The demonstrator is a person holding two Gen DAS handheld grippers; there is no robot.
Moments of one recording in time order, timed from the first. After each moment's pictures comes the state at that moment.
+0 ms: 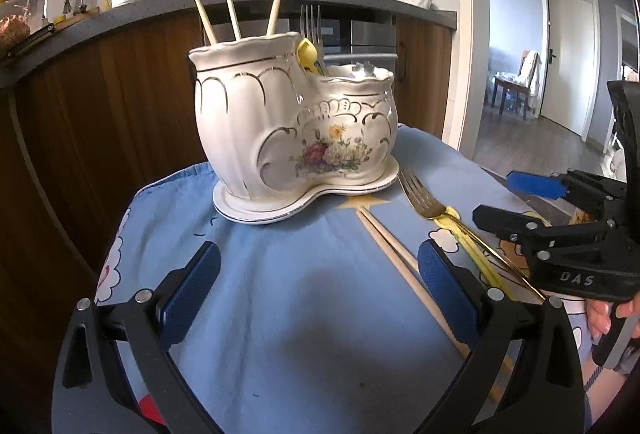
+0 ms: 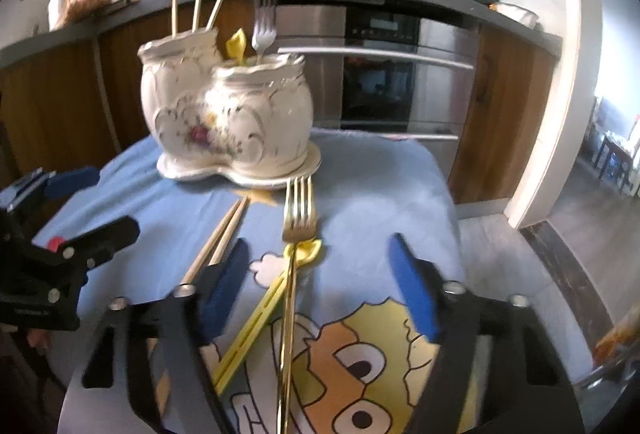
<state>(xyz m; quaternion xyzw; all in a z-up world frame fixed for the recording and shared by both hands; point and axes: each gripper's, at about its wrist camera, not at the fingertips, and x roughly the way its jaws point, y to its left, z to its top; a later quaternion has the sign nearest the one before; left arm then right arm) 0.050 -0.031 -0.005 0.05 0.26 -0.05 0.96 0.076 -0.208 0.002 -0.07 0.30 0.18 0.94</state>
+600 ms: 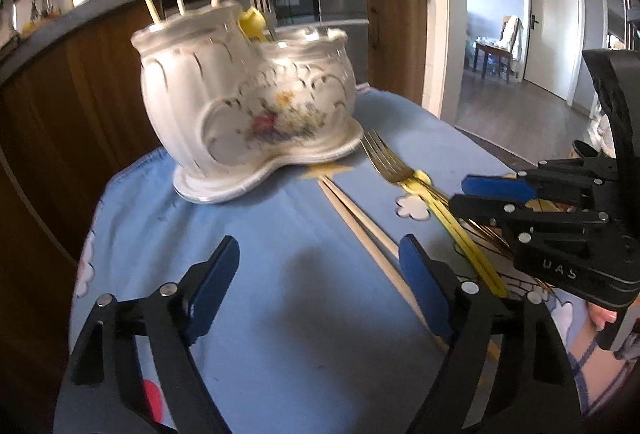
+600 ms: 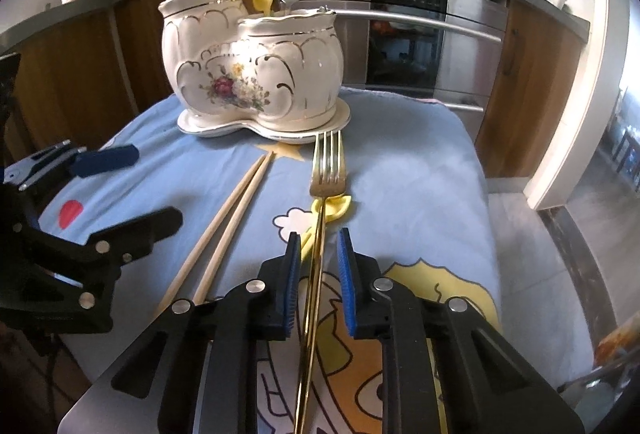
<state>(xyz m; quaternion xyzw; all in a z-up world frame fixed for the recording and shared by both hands) 0.057 -0.058 -0.015 0.07 0.32 -0.09 0.94 0.072 -0.205 -0.006 -0.07 0.34 0.21 0.91</state>
